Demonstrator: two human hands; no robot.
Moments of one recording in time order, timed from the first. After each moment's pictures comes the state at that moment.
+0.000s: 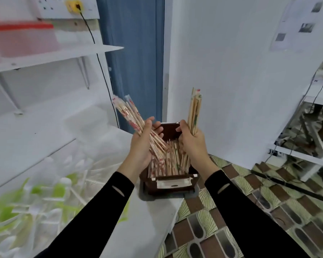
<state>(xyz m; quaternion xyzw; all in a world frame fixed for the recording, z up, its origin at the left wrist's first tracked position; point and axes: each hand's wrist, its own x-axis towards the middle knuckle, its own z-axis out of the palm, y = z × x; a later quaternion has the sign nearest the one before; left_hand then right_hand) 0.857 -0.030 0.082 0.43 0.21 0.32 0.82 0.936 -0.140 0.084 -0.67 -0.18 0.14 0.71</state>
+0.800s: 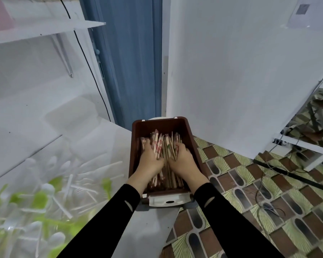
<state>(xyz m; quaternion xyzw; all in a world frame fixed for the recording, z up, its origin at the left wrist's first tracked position) 0.917 -0.012 -0.014 0.79 0.35 0.11 0.49 0.989 -0.114 -0.009 -0.86 -0.25 0.20 0.40</state>
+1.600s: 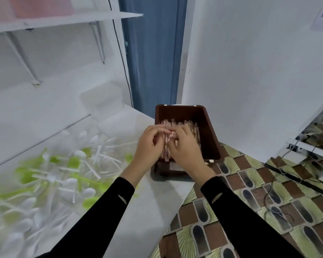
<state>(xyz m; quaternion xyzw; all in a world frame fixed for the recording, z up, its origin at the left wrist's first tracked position) 0.811 -0.027 0.018 0.79 0.22 0.35 0.45 0.901 -0.121 0.016 -0.79 -0.46 -0.04 0.41</state>
